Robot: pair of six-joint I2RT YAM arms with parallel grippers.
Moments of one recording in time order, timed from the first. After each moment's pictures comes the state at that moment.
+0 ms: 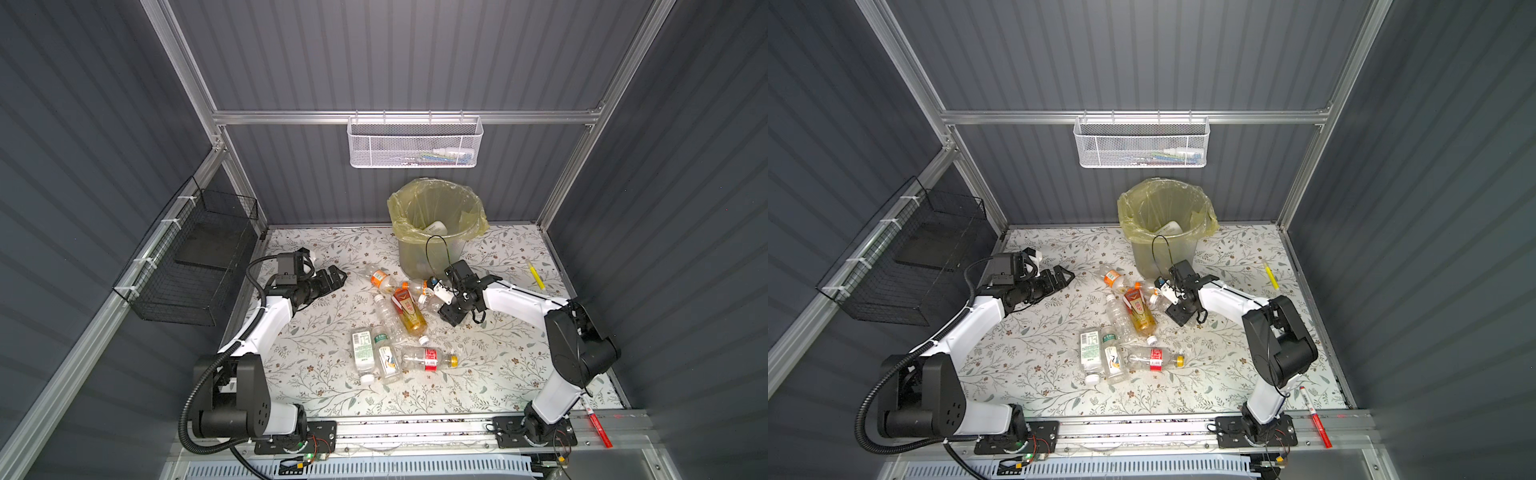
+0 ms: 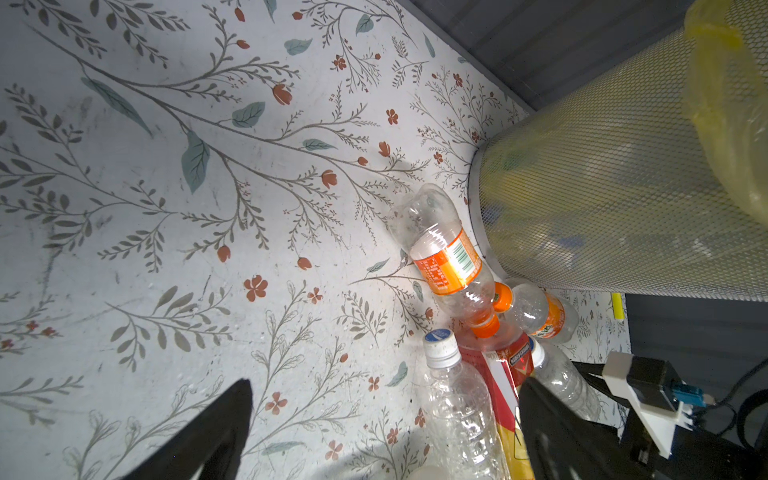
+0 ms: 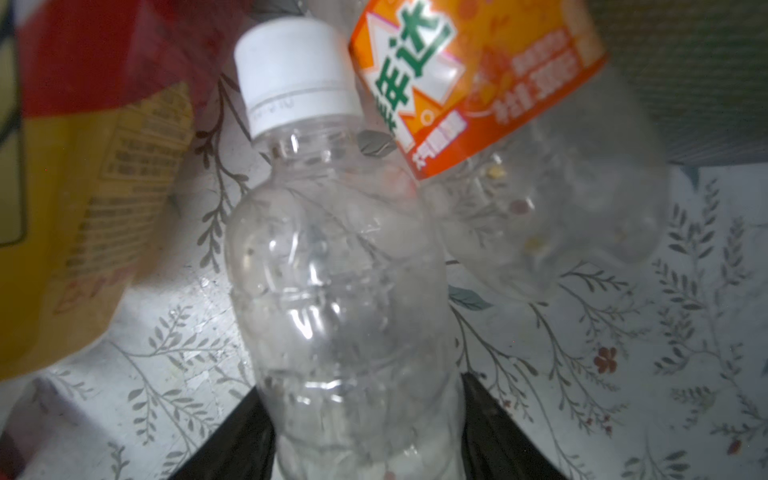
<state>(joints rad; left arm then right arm) -0.05 1.40 0.94 -0.32 0.41 -0.46 0.50 1.72 1.07 -0.54 0.00 -0.37</state>
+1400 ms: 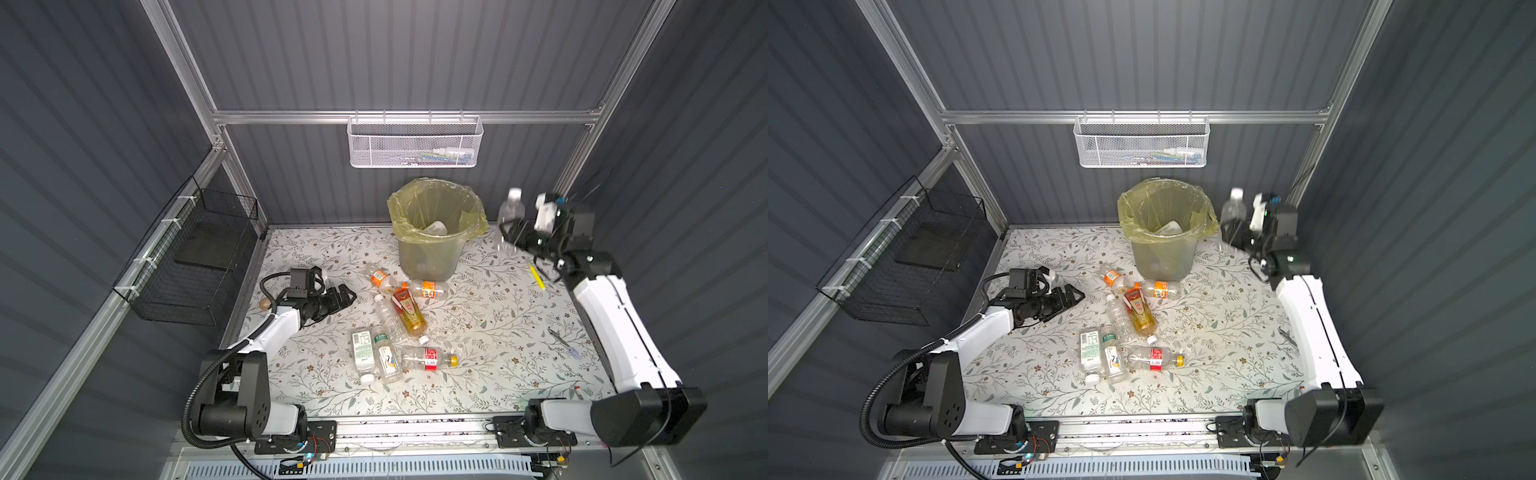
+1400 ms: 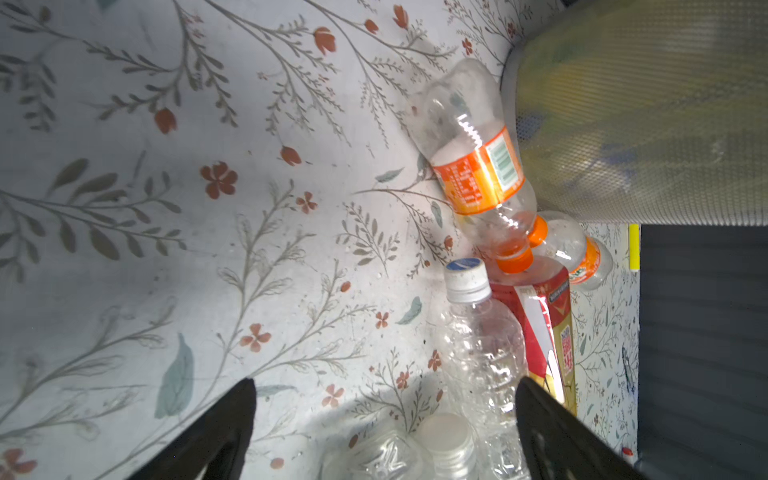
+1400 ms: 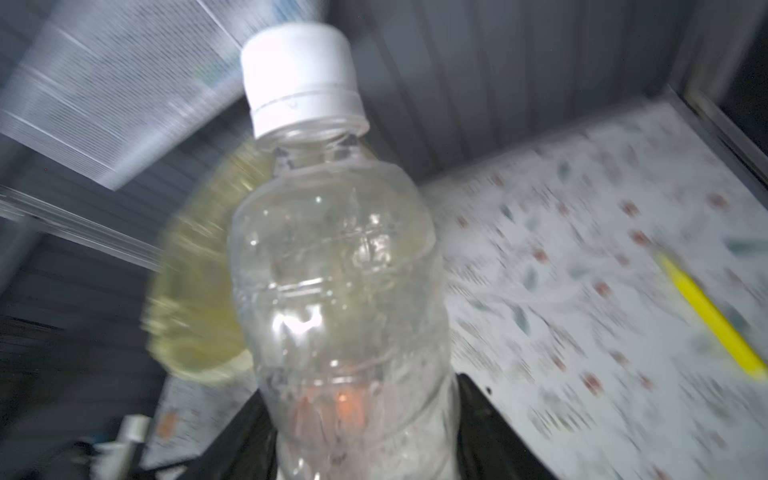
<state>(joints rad) -0.16 1.39 0.79 -0.29 0.43 -0.49 0.07 1.43 1.69 -0.58 -0.29 0.45</state>
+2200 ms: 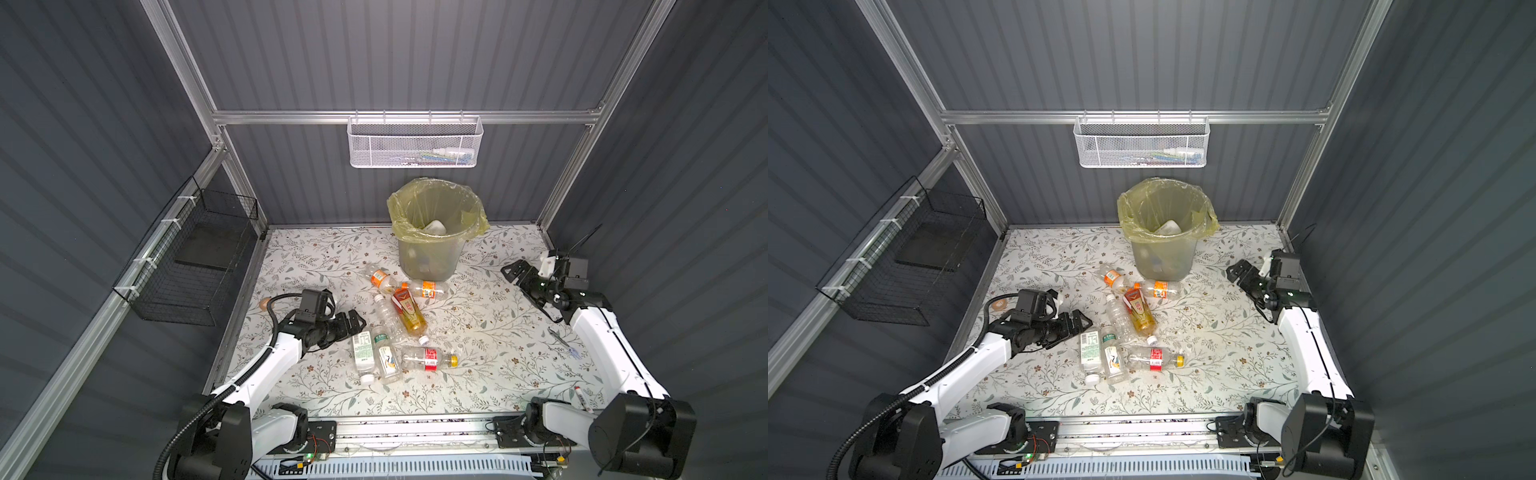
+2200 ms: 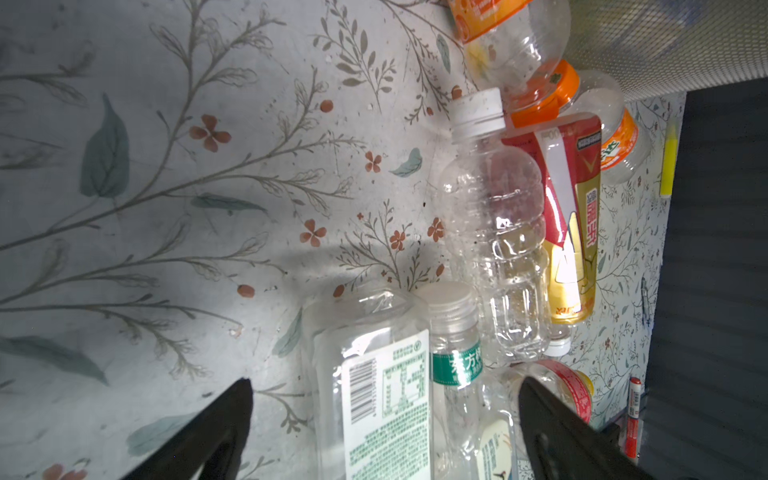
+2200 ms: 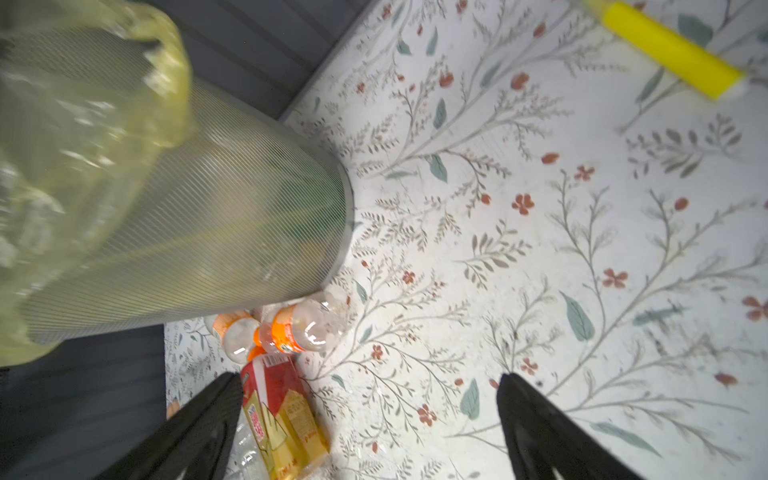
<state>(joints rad) -0.33 1.17 0.63 -0.44 0.36 -0.59 -0.14 1.19 0.88 -0.48 -0.36 0.60</state>
